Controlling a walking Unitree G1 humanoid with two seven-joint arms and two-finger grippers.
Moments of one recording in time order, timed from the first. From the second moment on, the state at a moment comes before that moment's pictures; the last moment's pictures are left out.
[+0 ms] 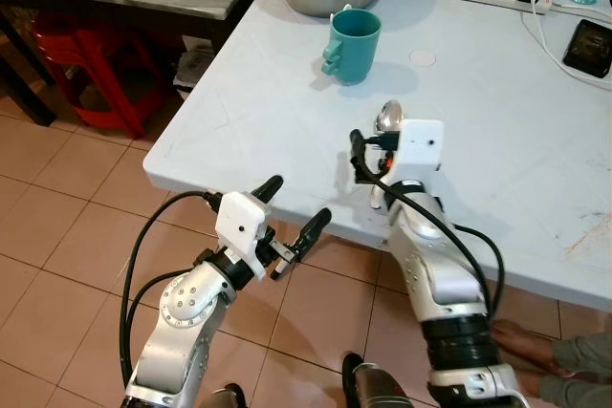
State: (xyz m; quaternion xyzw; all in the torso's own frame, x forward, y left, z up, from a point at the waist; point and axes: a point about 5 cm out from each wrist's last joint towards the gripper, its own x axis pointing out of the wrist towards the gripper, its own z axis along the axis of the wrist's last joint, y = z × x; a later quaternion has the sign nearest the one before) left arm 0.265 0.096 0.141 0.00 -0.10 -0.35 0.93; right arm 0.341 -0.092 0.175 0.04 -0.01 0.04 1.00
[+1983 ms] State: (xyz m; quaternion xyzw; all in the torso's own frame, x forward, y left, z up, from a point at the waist) left arm 0.264 0.095 0.148 0.02 -0.13 -0.41 0.90; right arm 0.358 -0.117 0.156 0.02 0.08 0.01 1.00
